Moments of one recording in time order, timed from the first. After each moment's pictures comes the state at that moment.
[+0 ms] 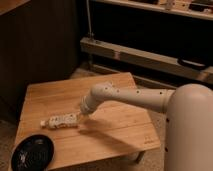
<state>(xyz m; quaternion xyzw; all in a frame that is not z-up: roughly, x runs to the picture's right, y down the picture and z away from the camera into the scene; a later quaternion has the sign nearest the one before) -0.169 0.140 0.825 -0.30 -0.34 0.00 0.89</state>
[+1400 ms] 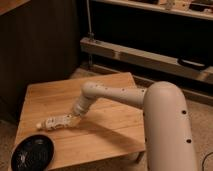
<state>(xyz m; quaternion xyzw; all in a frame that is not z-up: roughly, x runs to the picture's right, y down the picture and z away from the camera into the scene) -0.205 0.177 0.841 -0.40 -0.34 0.01 0.85</state>
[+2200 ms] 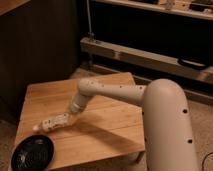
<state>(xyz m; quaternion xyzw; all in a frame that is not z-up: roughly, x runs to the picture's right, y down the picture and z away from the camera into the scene) -0.222 0.148 0.806 -0.37 -0.35 -0.06 0.86</state>
